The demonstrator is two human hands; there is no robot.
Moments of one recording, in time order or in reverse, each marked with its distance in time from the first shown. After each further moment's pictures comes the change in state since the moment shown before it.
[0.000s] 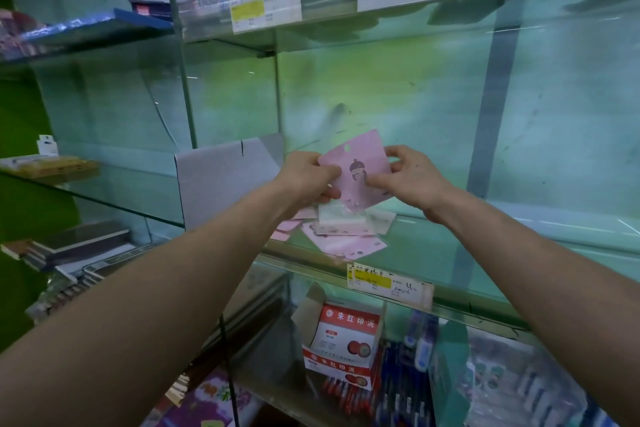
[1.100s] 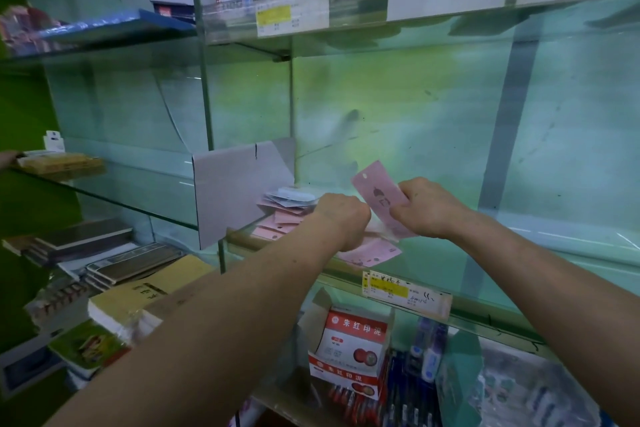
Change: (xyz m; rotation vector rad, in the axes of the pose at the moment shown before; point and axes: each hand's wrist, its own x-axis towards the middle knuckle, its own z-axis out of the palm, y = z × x) left_hand 0.007 -0.030 0.034 1.479 -0.166 0.477; right_hand -0.009 0.001 0.005 -0.731 -0.130 -0.004
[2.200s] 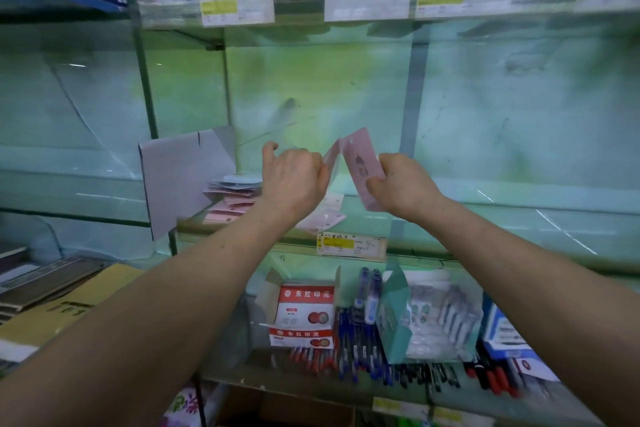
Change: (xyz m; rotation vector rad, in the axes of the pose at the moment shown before) left_hand -0.049 0.004 -0.032 -0.445 0.564 -0.141; right_hand -0.088 -0.018 -0.022 -0.025 0.314 0.159
